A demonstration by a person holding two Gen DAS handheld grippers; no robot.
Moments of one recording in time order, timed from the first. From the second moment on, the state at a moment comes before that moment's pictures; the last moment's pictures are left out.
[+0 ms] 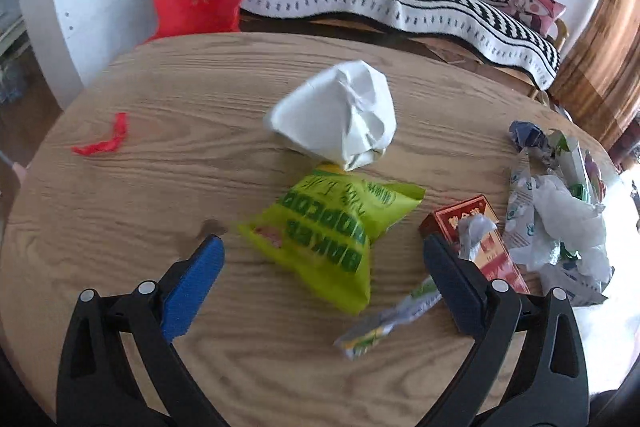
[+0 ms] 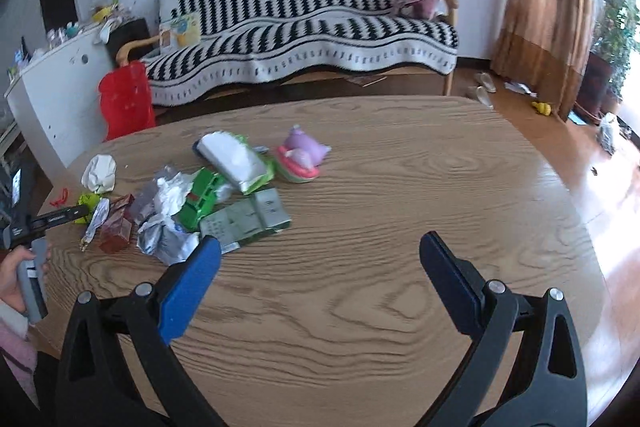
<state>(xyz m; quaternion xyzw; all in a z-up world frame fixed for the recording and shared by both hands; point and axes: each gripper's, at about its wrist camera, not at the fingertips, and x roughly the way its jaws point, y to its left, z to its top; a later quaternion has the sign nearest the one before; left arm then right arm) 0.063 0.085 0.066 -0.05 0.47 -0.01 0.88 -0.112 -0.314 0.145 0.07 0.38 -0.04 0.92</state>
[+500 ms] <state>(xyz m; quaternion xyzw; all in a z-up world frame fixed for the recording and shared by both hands) 0.079 0.068 0.057 0.01 0.46 -0.04 0.89 -0.033 -0.200 0.083 -0.02 0.42 0.15 0.90</state>
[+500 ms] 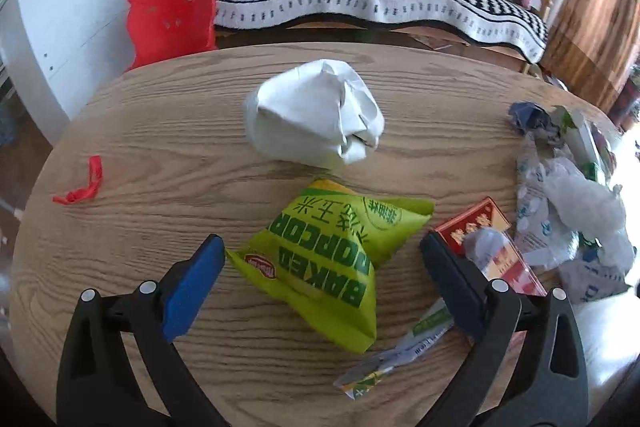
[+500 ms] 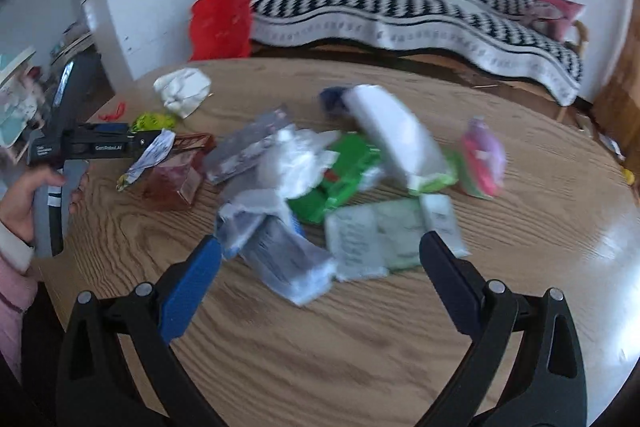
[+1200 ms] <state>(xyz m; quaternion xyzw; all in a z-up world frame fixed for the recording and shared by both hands) 0.025 0.098 0.076 -0.03 0.45 -0.05 0.89 -0.041 -0.209 0.081 0.08 0.42 0.25 0.87</state>
